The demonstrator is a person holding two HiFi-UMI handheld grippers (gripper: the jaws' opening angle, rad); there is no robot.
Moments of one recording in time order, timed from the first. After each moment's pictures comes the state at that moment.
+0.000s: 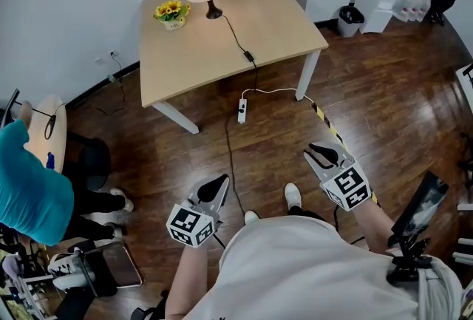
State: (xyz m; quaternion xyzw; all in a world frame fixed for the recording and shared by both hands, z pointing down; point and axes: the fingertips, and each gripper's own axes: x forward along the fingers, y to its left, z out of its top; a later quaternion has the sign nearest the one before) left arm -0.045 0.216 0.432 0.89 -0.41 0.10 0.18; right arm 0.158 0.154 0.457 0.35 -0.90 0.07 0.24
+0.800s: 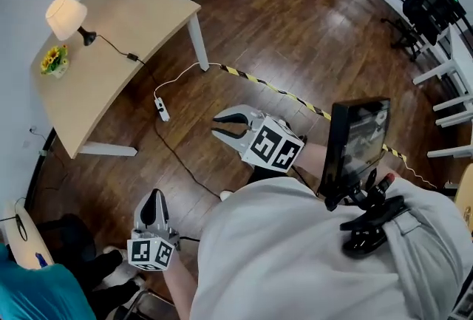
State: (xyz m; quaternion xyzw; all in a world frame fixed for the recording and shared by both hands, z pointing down) left arm -0.075 0.248 0.424 0.90 -0.40 0.10 0.17; right arm 0.117 0.200 0.415 0.37 -0.90 0.05 0.24
